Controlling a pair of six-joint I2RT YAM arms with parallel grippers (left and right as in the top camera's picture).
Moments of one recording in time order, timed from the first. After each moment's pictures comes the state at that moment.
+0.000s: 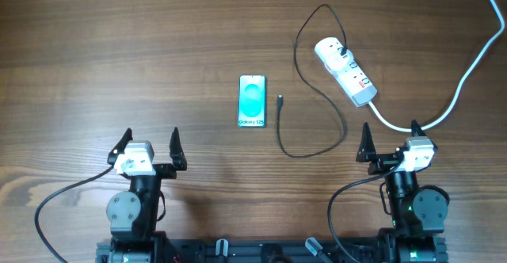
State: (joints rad) left arm 0.00 0.01 0.01 -0.07 0.00 -0.06; right arm 0.00 0.02 0.01 0.00 -0.05 -0.01
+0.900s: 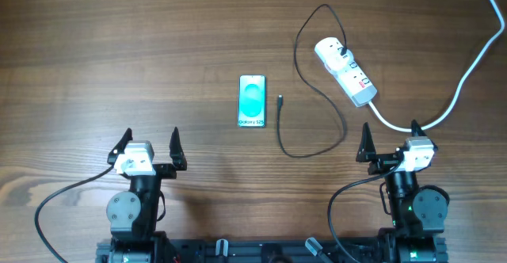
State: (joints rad) left arm 0.00 0.01 0.01 -0.07 0.00 -0.06; right arm 0.00 0.02 0.01 0.00 -0.05 -0.01
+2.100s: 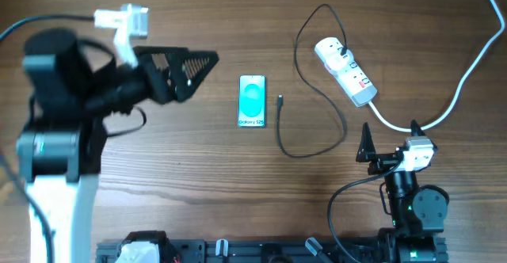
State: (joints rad) left arm 0.00 1.17 1.39 -0.70 0.93 -0.44; right arm 0.00 0.02 0.01 0.00 -0.05 -0.01
